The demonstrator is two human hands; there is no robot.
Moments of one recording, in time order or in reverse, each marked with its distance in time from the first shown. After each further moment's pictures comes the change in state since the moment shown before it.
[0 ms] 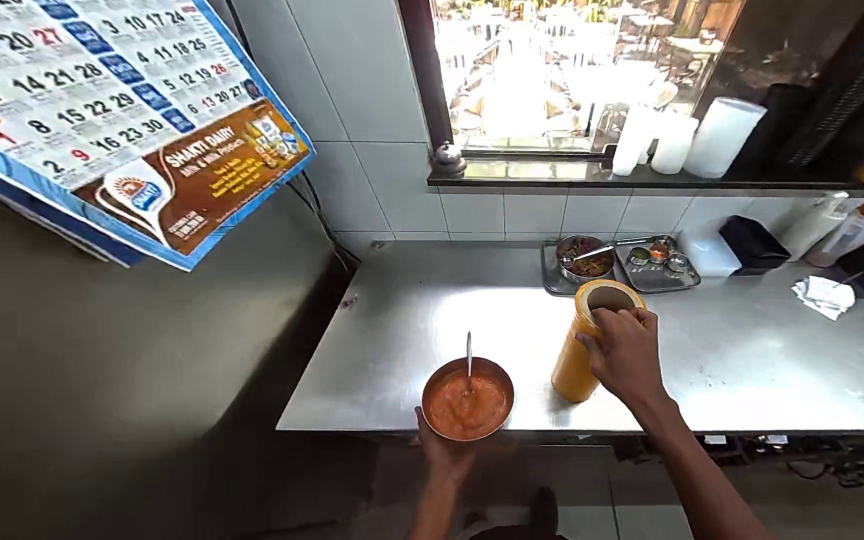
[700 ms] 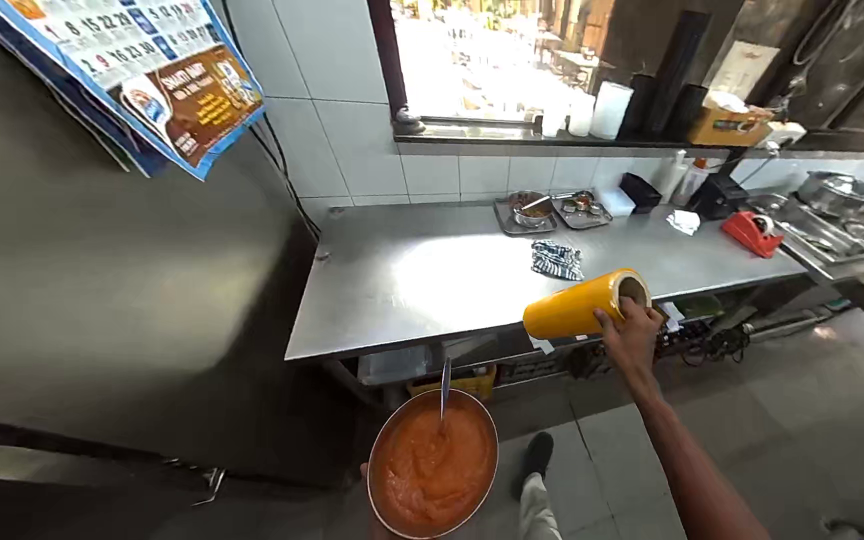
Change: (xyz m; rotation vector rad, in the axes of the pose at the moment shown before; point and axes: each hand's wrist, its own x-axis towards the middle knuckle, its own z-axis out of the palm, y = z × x) left_hand -0.264 0.092 -0.197 0.155 -0.361 0.180; right_hand -0.230 -0.124 -0.063 0.017 0.314 0.412
